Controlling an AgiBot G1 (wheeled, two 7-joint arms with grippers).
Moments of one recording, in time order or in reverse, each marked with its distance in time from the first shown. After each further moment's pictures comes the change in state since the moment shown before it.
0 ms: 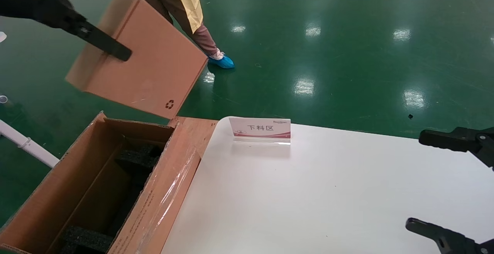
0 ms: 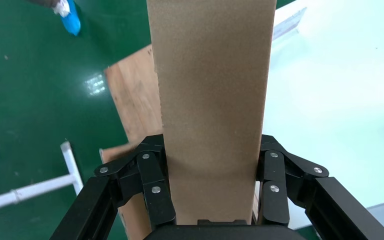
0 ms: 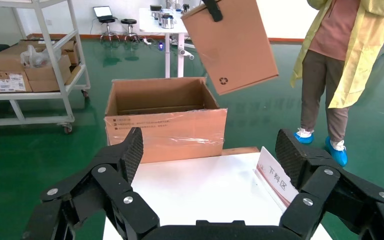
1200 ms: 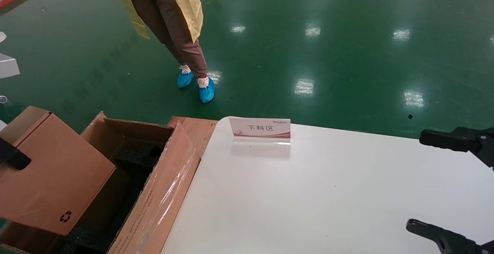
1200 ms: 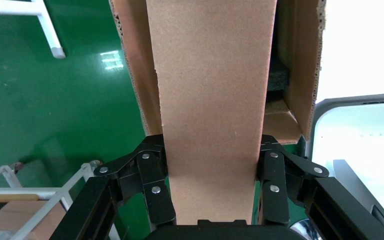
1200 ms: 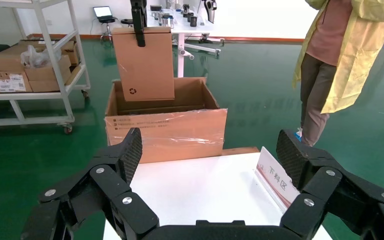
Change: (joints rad) left arm -0.117 0.002 0.800 0.190 -0.323 0.027 0.232; right arm 0.000 0.001 -0.002 0.000 0.002 0.001 -0.001
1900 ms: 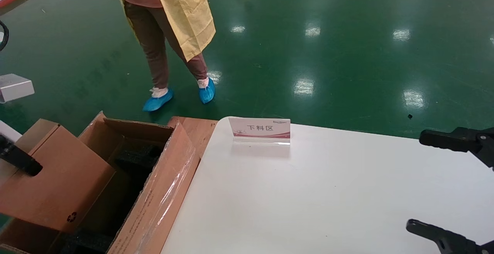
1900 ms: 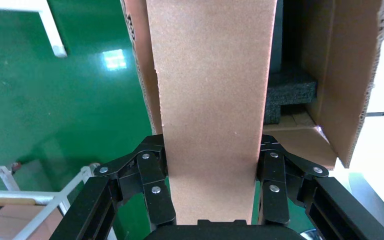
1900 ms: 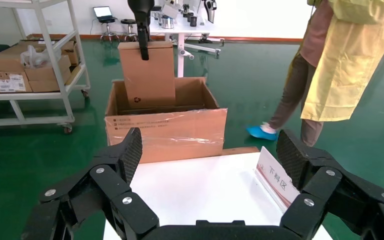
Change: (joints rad) left arm 0.126 -0.087 -0.027 0.047 0.055 -0.099 0.039; right arm 0.000 0.001 -0.001 0.000 0.001 0.001 -0.001
